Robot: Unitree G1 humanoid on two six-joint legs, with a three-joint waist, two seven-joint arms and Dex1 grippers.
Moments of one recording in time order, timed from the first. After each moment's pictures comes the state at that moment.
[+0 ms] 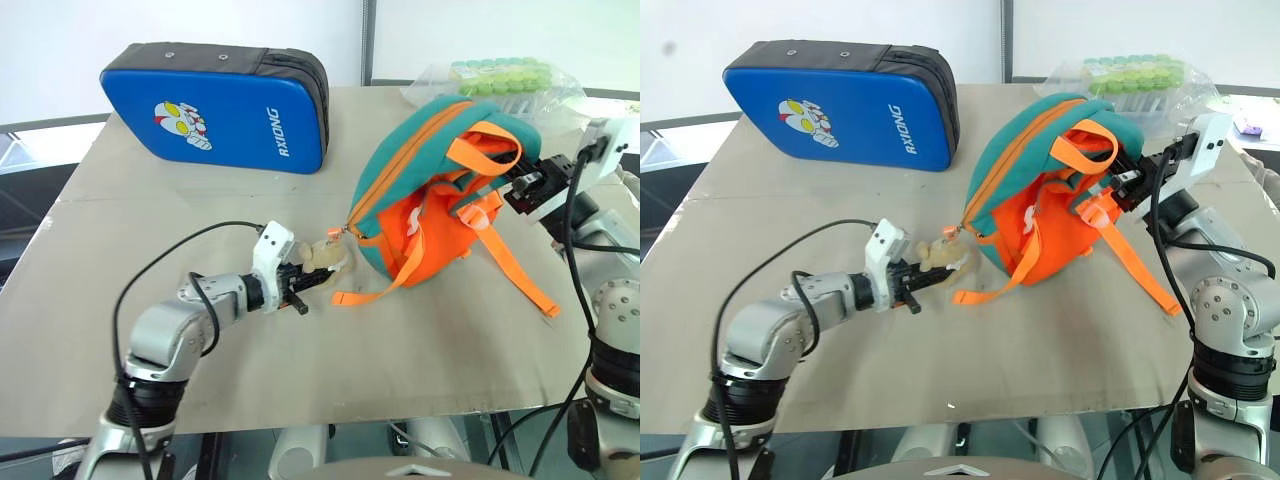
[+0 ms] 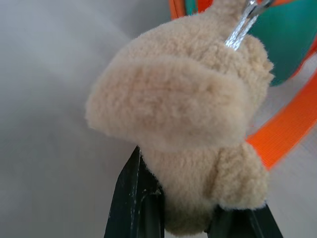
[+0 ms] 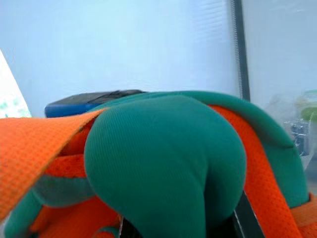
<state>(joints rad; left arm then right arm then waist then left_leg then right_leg) -0.25 0.51 -0.04 -0.27 -0.56 0.85 -0.55 -0.46 -0.44 -0.29 -0.38 0.87 0.62 0.24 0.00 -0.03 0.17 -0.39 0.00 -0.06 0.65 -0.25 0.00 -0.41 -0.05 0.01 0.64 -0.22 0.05</state>
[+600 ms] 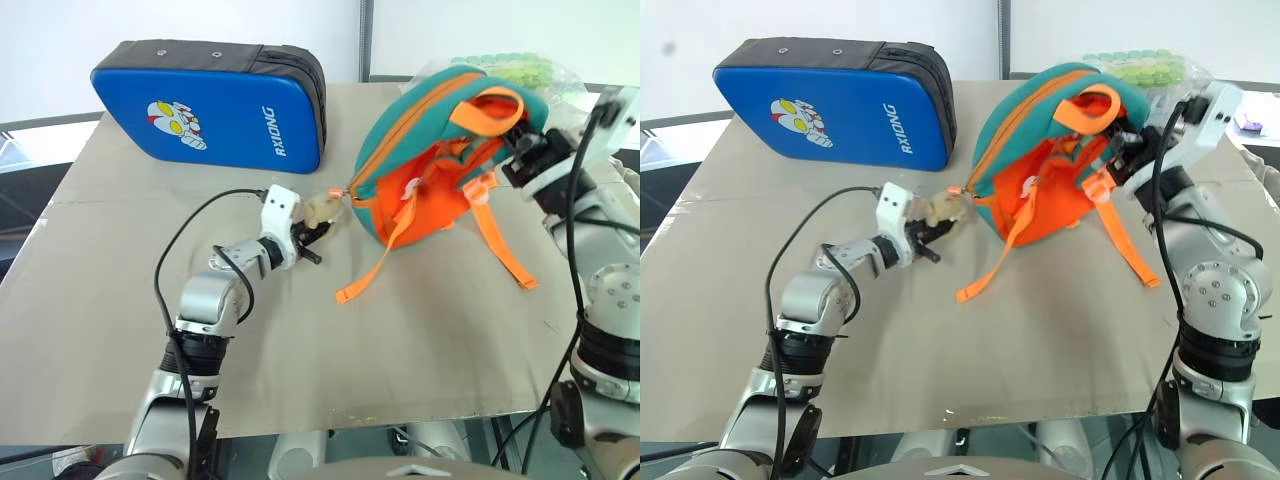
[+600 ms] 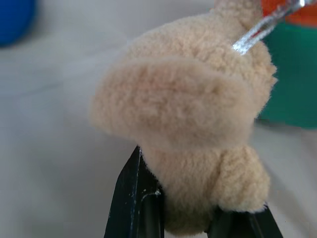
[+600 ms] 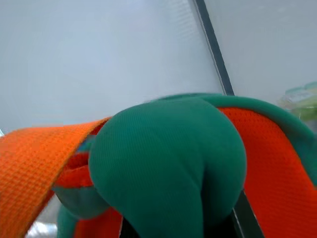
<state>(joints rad) -0.48 0.42 -0.01 0.05 -0.40 0.52 -0.50 -0.45 -0.45 -0.25 -0.45 0.98 0.64 0.05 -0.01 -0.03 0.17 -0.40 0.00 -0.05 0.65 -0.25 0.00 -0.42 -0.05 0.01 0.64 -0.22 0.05</state>
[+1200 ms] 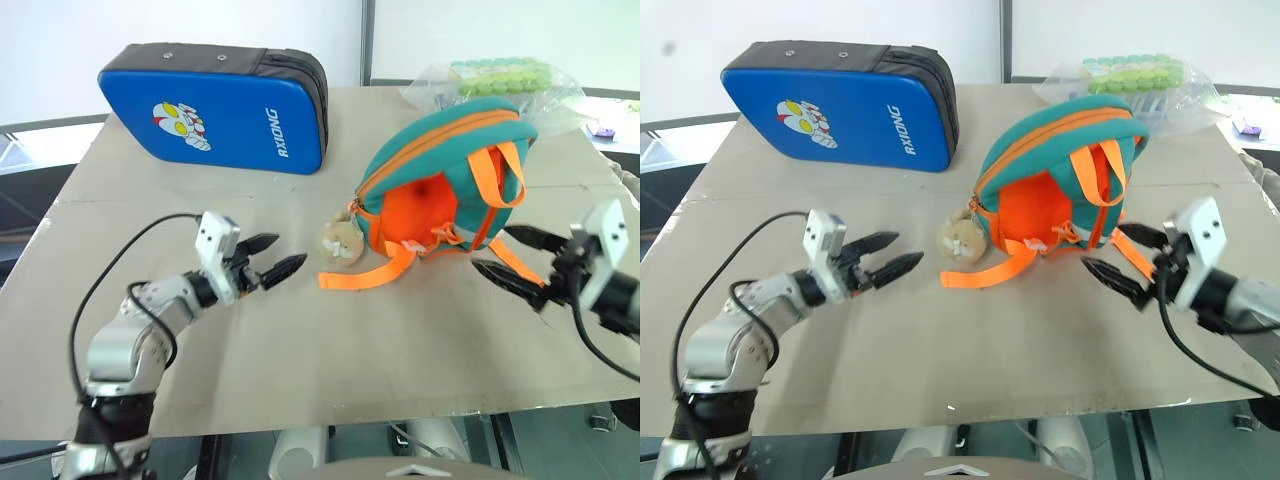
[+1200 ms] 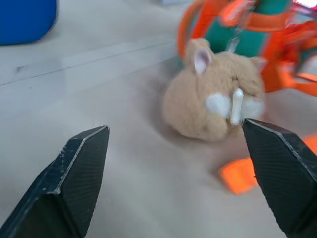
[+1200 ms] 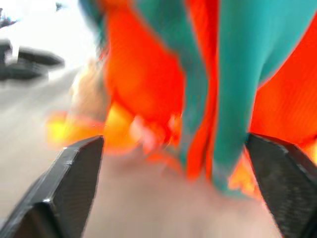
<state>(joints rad) -0.05 0.62 0.22 -0.29 -0.63 0.56 -0.83 0.16 -0.88 -0.45 -0.61 0.91 0.70 0.67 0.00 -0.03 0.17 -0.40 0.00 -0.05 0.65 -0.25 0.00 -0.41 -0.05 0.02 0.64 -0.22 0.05</state>
